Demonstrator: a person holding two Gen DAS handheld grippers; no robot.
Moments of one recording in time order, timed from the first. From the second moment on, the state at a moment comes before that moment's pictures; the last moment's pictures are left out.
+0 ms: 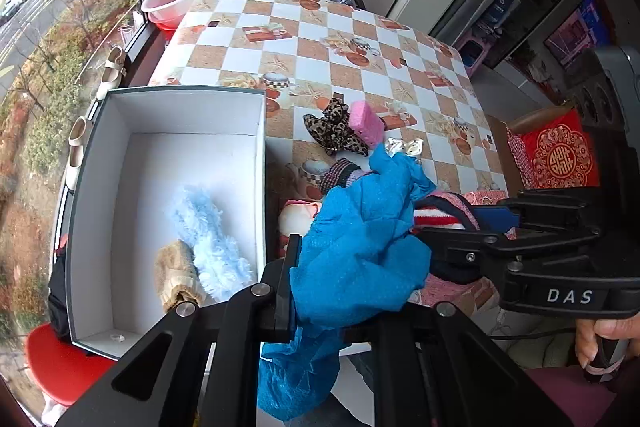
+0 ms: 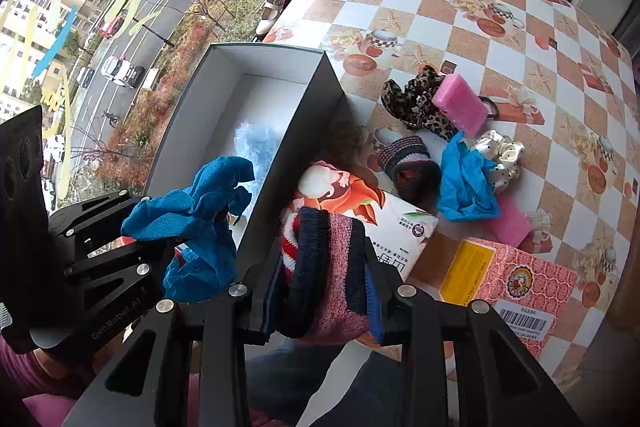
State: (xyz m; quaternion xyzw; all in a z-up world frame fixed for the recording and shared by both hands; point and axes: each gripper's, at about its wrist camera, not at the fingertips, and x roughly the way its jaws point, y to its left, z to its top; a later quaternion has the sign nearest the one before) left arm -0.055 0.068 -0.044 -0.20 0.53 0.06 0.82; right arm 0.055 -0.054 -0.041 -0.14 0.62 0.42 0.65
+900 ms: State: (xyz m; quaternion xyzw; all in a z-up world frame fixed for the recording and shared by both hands) left arm -0.119 0.169 -0.060 -0.27 0.49 0.21 0.80; right arm 0.029 0.068 -0.038 -0.20 0.60 0.49 0.60
